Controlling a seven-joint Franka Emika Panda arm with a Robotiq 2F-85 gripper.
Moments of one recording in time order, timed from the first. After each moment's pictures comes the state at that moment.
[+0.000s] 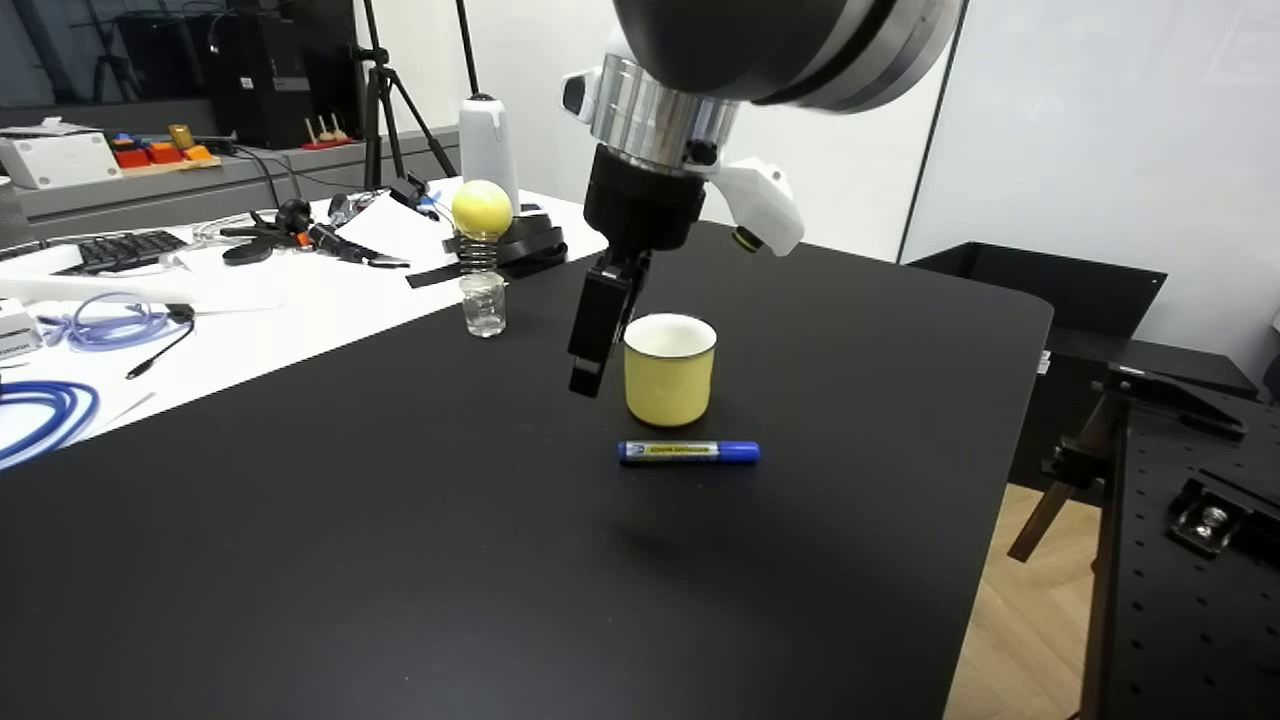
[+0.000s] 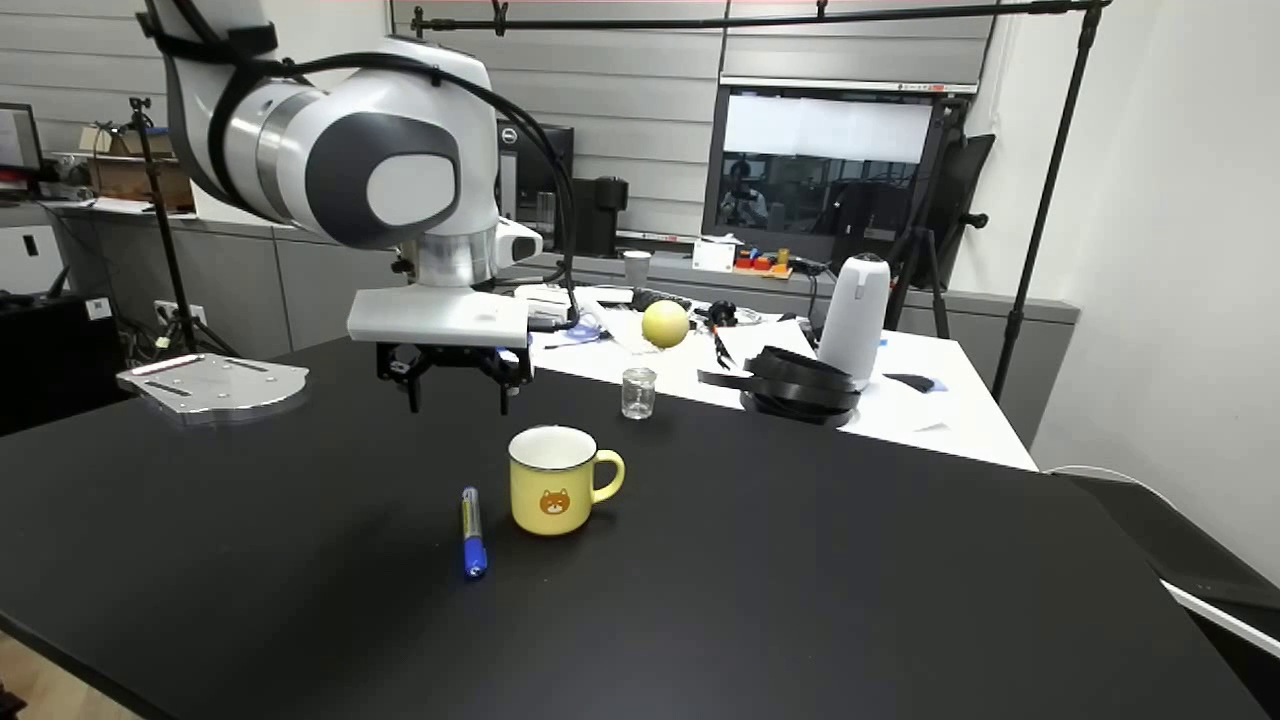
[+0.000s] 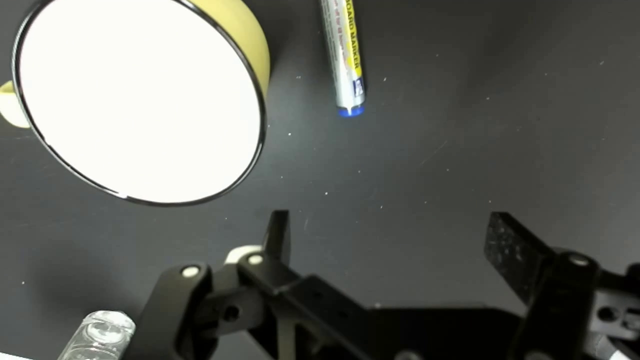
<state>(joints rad) -0.28 0.34 0.37 -2.49 0.15 3.04 -0.61</state>
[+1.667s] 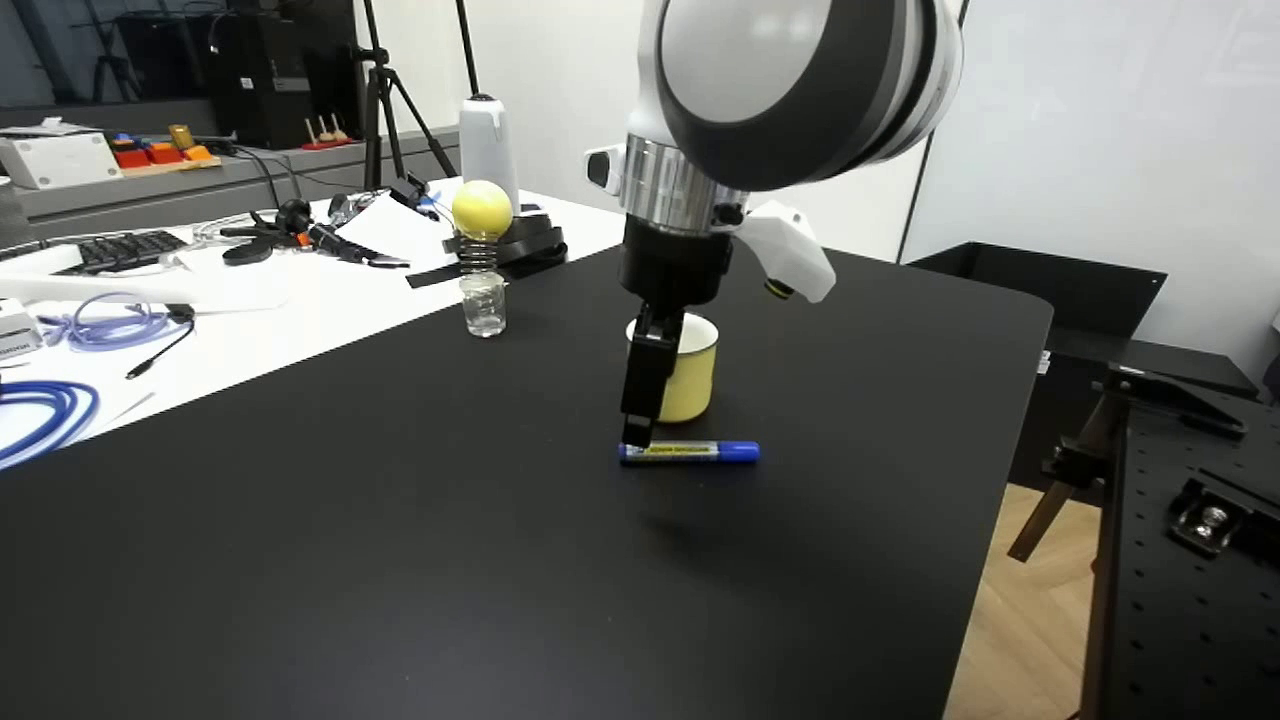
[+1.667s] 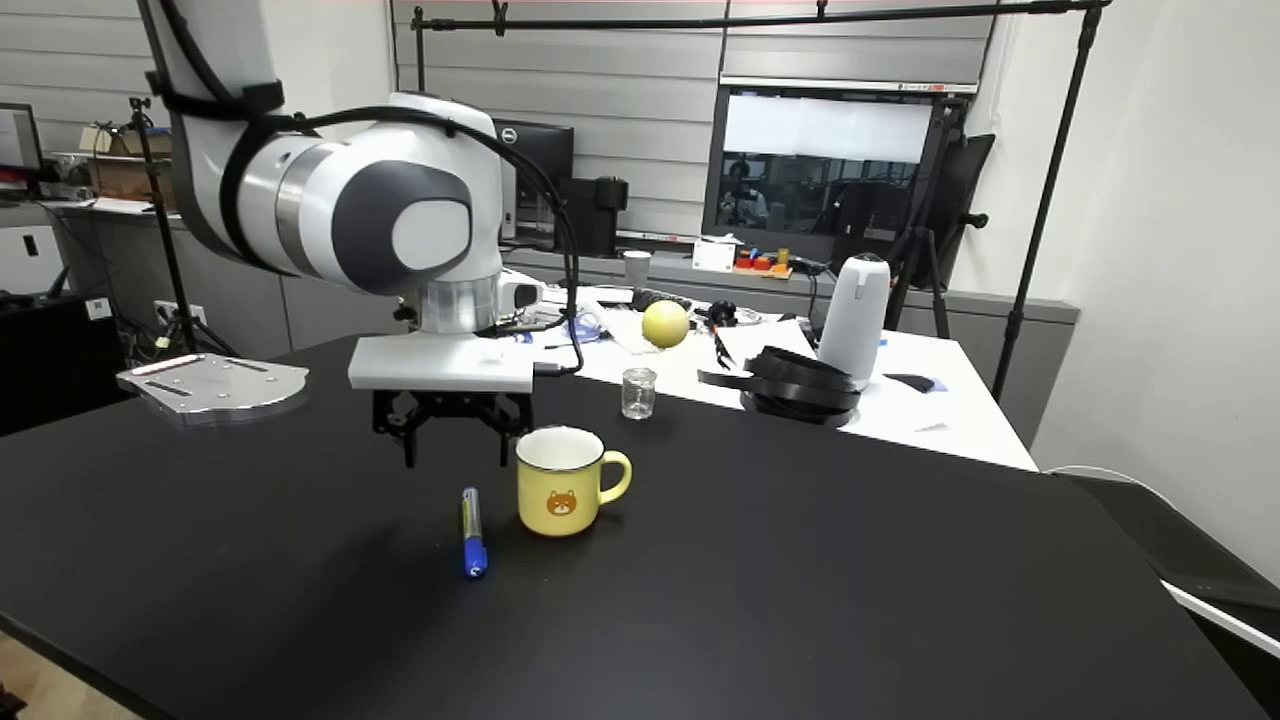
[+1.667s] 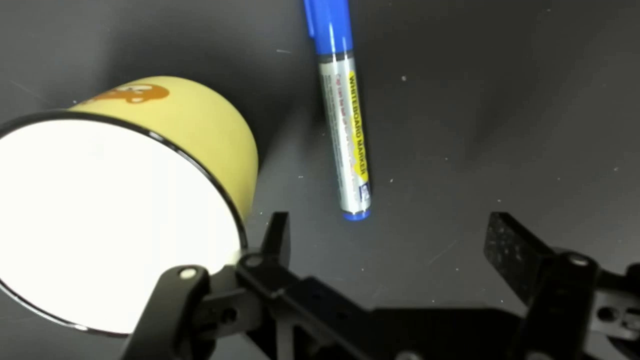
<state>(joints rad) -0.20 0.41 0.24 -2.49 0.00 3.02 -0.54</state>
